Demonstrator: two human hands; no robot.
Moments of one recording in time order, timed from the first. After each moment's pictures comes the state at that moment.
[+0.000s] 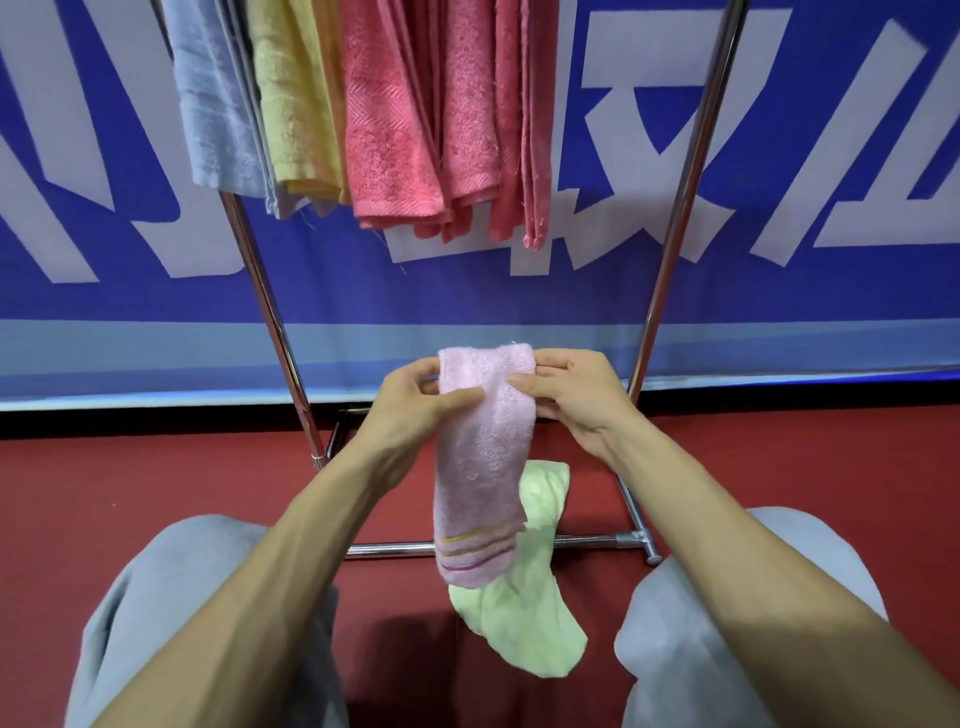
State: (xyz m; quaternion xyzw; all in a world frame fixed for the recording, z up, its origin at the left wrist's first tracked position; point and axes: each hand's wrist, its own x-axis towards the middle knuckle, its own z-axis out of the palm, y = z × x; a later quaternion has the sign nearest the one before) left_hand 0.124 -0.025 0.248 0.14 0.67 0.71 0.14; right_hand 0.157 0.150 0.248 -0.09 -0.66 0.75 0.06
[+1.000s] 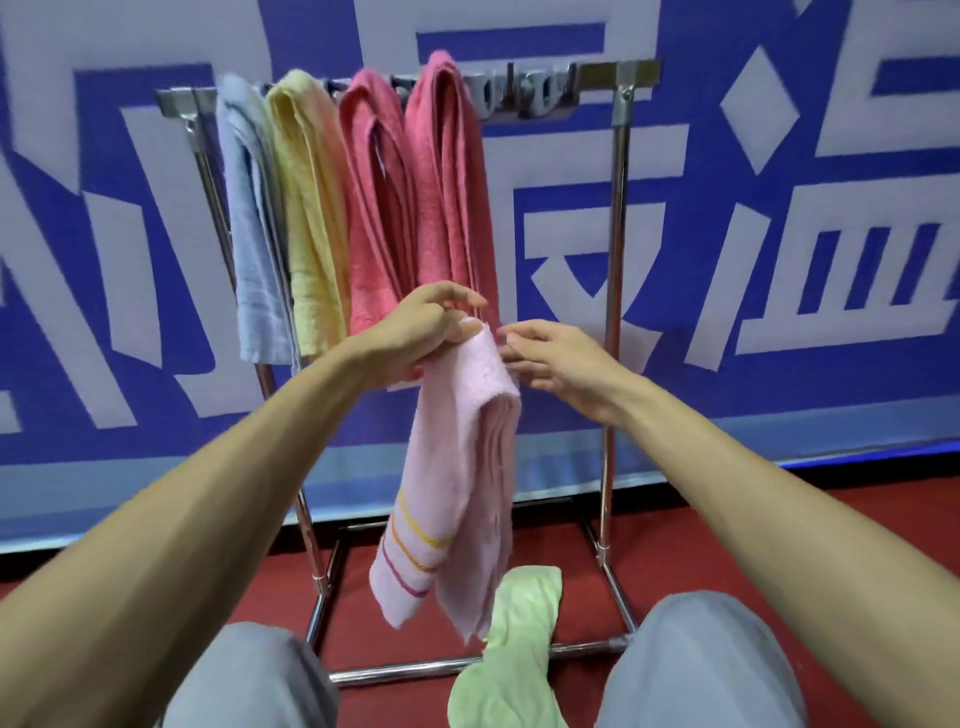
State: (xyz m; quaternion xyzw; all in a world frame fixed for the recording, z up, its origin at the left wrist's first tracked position) left_hand 0.136 0.011 0.464 0.31 0.76 0.57 0.08; right_hand 0.195 0.182 0.416 0.03 -0.77 0.62 0.11
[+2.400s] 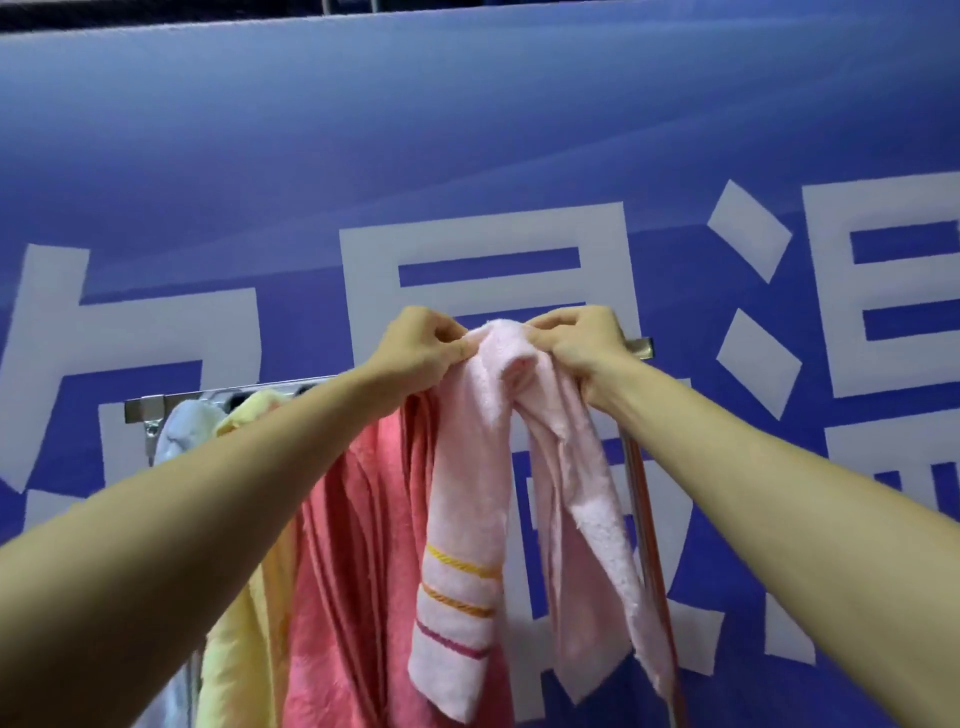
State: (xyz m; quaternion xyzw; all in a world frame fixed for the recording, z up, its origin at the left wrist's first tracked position) left_hand 0.007 0.107 0.700 0.38 0.79 0.39 -0.28; right_hand 0.061 0.272 0.685 -0.01 -0.70 0.57 0.42
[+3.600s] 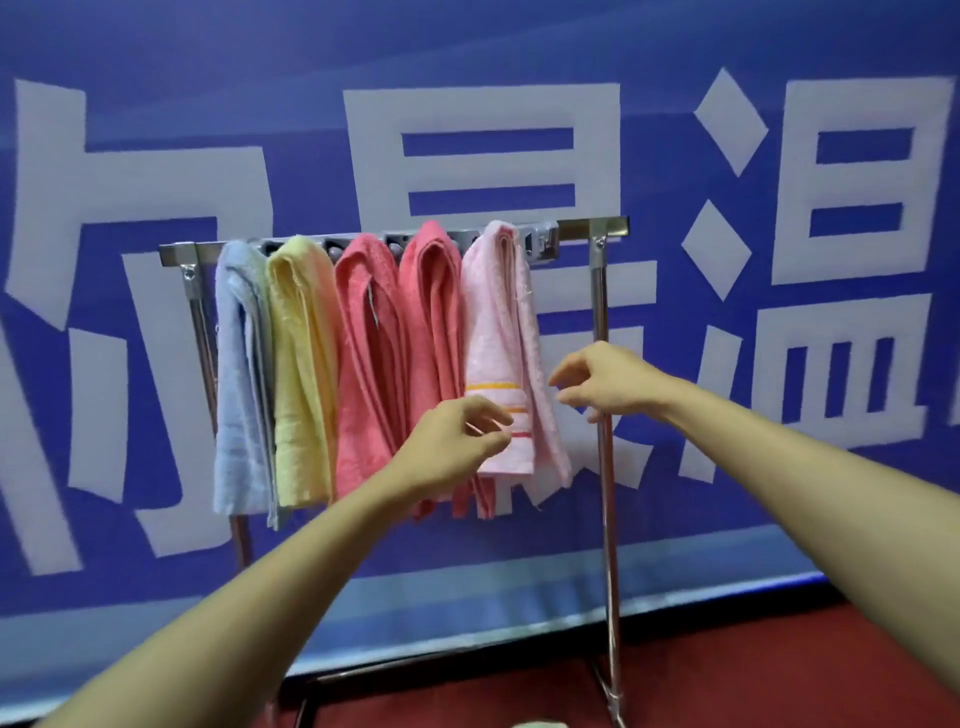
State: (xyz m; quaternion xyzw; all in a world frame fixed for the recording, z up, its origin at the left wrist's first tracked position) left_hand 0.112 0.051 0.495 0.40 0.81 0.41 -0.09; right_hand 0.168 0.250 0.538 -0.05 -0.94 0.27 0.18
